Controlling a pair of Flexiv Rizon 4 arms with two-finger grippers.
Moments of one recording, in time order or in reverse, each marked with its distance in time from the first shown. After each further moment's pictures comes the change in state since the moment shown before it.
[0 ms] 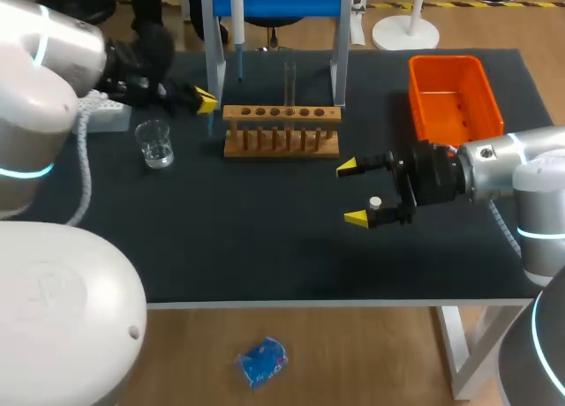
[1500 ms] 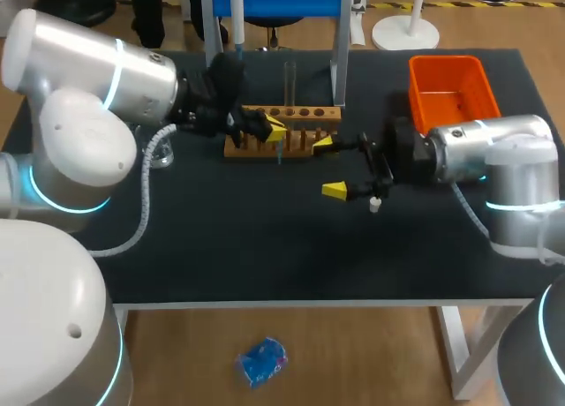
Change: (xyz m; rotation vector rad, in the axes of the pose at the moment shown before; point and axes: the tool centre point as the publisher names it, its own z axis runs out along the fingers) left arm 0.081 -0.028 0.081 0.071 0.146 0.050; right arm -0.040 0.030 0.034 -0.192 0.082 0.084
